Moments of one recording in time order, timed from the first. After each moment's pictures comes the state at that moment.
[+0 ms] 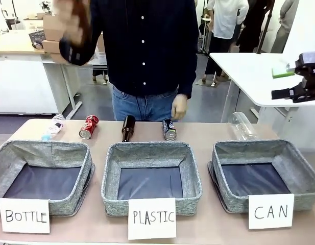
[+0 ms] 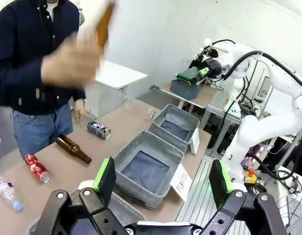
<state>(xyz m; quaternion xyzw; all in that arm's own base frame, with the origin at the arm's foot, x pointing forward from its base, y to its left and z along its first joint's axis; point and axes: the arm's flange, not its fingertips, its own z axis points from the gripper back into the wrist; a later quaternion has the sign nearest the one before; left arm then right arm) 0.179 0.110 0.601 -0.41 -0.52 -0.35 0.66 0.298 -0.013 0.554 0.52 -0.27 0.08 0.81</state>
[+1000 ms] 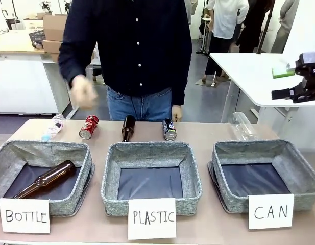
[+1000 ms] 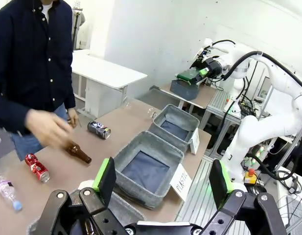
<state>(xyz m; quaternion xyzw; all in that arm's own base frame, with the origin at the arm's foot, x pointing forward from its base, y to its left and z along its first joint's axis) 0.178 0.111 0.600 -0.41 -0.52 -0.35 0.66 0.298 -0.013 0.554 0.52 -0.27 0.08 0.81</state>
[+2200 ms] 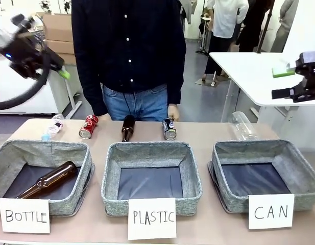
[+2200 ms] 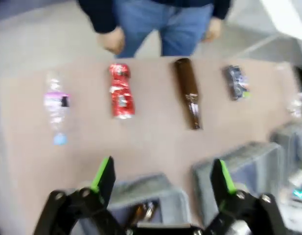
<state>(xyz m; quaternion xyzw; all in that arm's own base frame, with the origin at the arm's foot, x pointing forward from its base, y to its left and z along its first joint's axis) 0.495 -0.045 0.553 -0.16 -0.25 -0.08 0.95 0.298 -0.013 0.554 0.52 -0.27 0.08 0.81</state>
